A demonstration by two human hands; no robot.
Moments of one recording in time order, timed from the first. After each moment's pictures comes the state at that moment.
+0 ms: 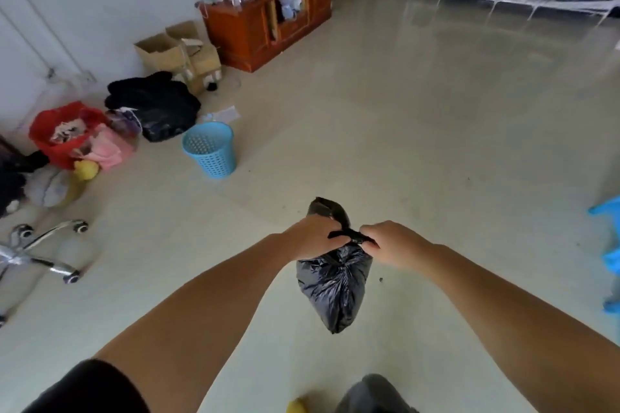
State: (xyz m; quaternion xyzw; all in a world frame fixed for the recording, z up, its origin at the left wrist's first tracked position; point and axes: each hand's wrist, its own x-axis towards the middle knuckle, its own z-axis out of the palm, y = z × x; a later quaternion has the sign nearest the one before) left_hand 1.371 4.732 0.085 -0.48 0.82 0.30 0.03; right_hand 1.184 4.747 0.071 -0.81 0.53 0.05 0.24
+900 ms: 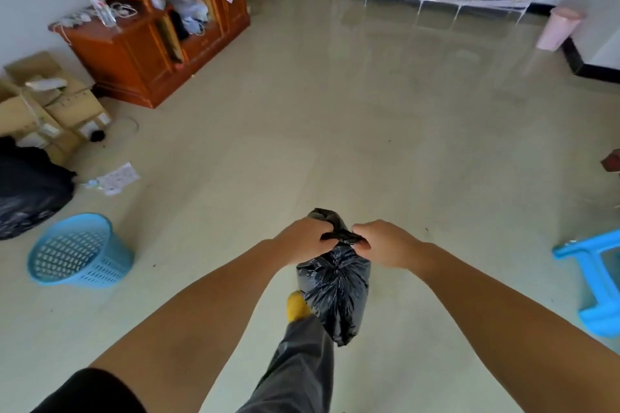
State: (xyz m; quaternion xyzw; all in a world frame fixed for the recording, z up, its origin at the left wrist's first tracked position) left_hand 1.128 4.216 0.049 -0.41 0.86 0.30 0.05; right_hand 0.944 4.263 0.040 -0.76 0.61 0.03 0.24
